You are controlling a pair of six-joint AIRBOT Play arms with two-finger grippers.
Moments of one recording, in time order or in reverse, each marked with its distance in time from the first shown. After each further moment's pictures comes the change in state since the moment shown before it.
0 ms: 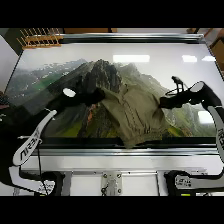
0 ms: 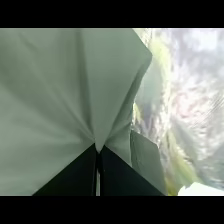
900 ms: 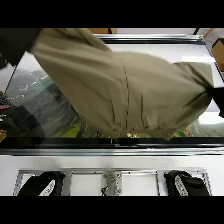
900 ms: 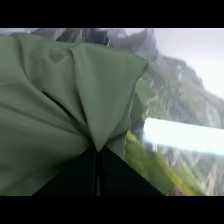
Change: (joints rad) left arm 0.122 0.770 0.456 0.266 -0.461 -0.006; right arm 0.000 0.865 0.233 -0.006 0.345 0.254
